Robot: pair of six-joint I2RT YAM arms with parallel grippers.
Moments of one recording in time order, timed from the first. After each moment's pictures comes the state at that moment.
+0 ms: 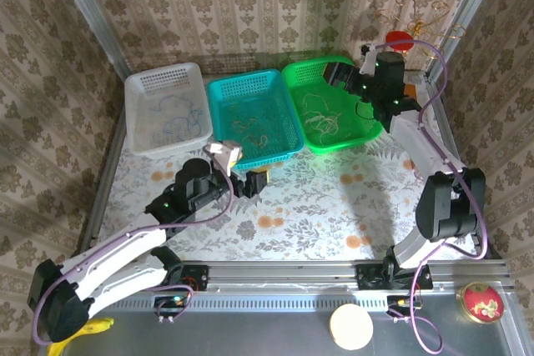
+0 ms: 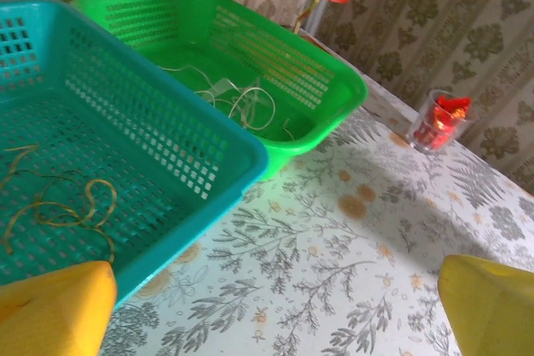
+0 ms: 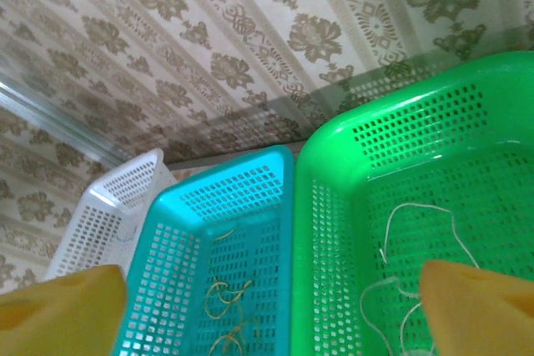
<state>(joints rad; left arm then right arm) -0.80 0.86 0.56 0.04 0.07 -0.30 0.09 1.60 1.36 -0.09 -0.35 0.48</state>
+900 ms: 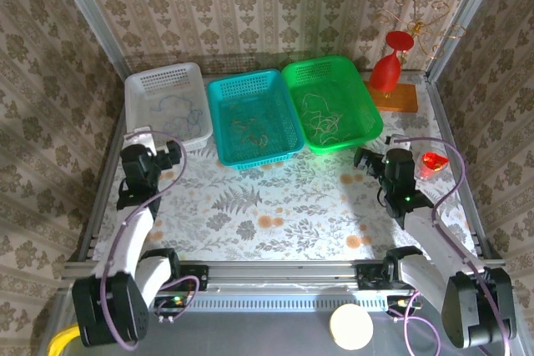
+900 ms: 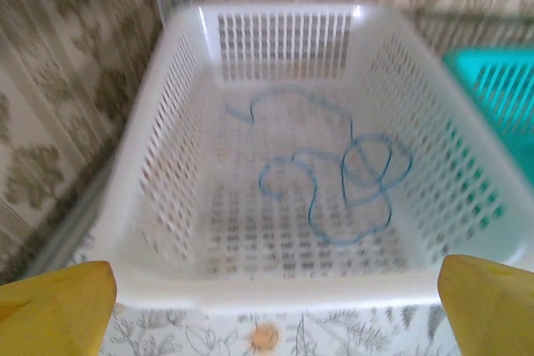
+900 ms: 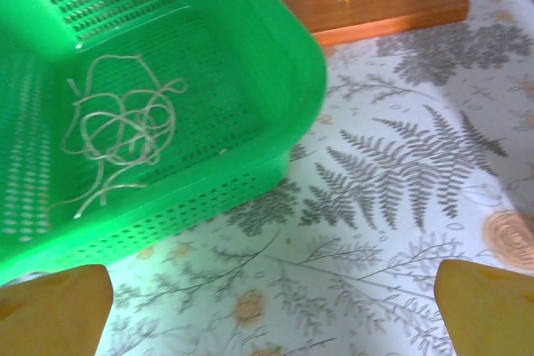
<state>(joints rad) 0.05 0.95 0.45 0.14 -0.06 -0.05 0.10 0.94 0.40 0.06 0.21 0.30</state>
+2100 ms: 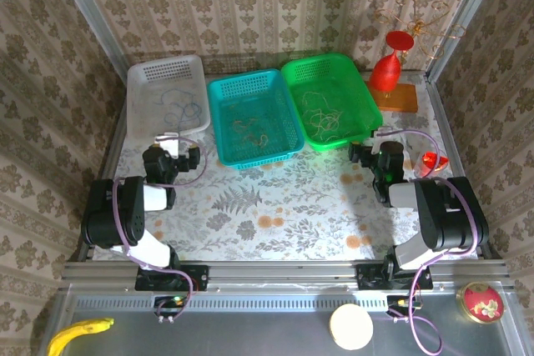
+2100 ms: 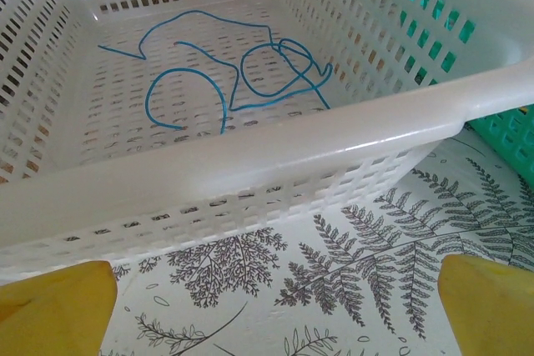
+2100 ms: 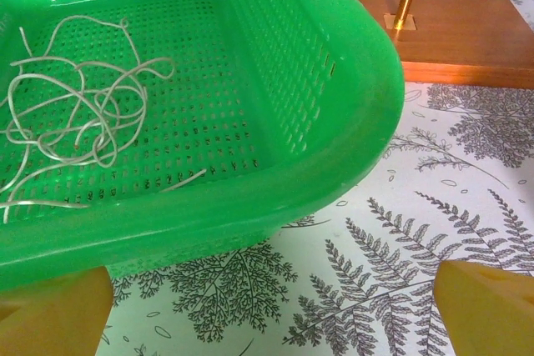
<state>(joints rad) 0.02 1.57 0.37 0.84 0.11 0.09 0.02 1.53 0.40 0.74 0.08 0.03</state>
